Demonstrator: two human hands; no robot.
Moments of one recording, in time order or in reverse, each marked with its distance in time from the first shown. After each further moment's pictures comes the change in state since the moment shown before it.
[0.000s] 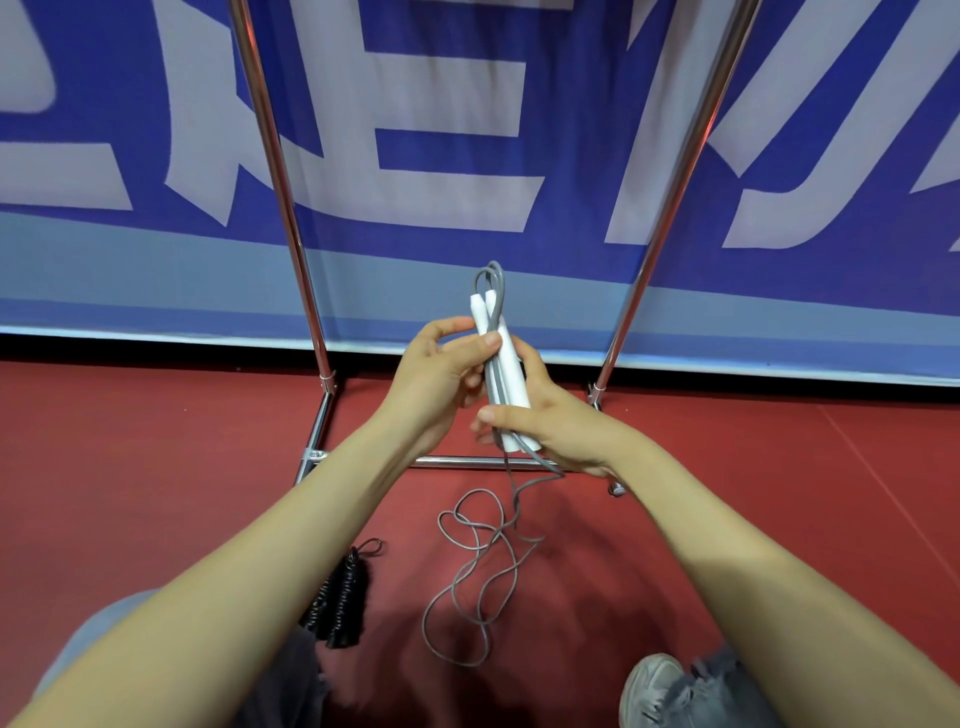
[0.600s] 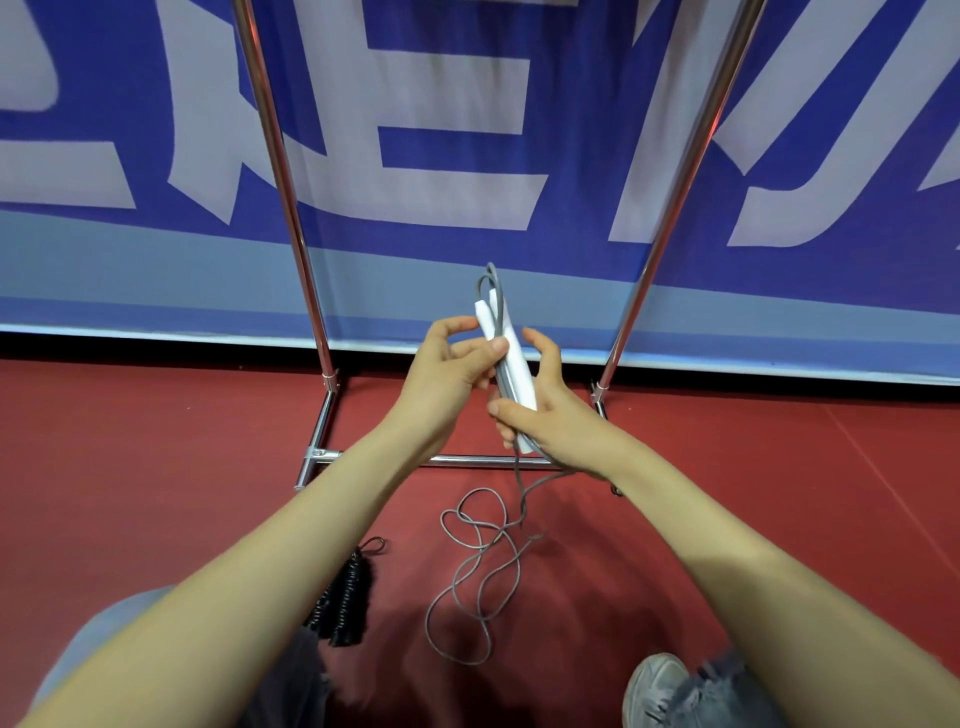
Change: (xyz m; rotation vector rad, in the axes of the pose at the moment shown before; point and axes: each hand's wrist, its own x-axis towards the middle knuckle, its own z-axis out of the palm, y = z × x) left_hand 0.002 -0.006 -0.001 0.129 0.023 0.055; right_hand 0.002 0.004 0.005 -0.228 0.135 -0.030
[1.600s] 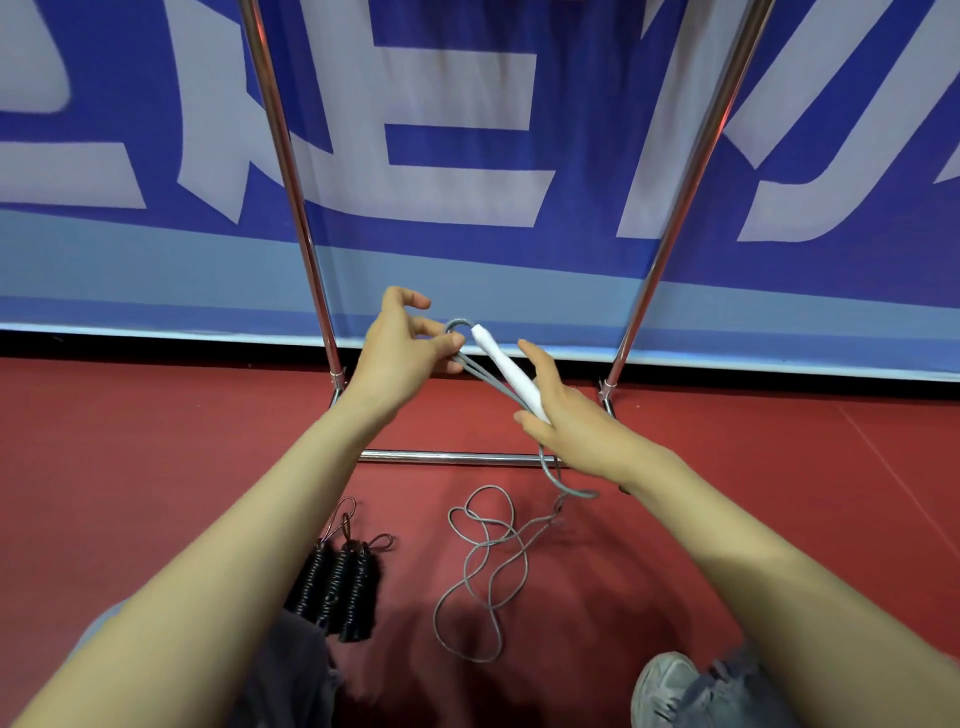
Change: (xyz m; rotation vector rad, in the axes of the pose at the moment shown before) left_hand 0.014 0.021 -0.039 0.370 0.102 0.106; right_hand -0.004 0.010 -0.010 -0.629 -0.001 0.020
